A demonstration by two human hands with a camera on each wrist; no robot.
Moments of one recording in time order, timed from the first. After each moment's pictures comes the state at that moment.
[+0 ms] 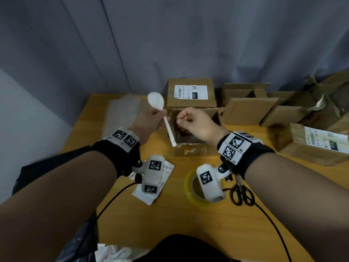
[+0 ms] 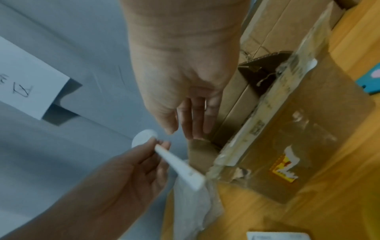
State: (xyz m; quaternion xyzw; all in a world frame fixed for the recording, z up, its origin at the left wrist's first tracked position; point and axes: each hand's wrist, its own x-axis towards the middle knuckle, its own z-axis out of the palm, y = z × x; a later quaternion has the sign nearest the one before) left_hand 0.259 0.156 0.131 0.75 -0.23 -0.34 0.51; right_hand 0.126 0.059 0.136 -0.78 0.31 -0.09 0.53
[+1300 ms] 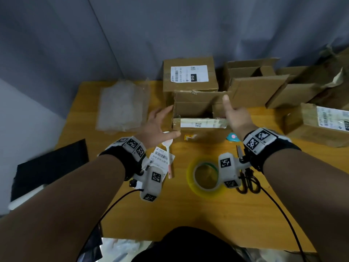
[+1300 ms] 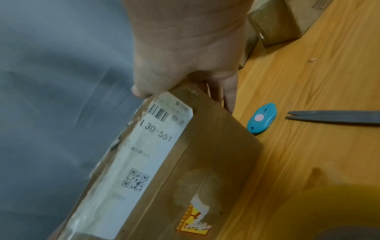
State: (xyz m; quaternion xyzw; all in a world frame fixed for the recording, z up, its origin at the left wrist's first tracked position) left_hand 0.261 0.166 0.069 0.78 -0.44 -0.37 0.25; right_hand 0.066 0.004 0.094 -0.63 0.62 -0.08 0.46
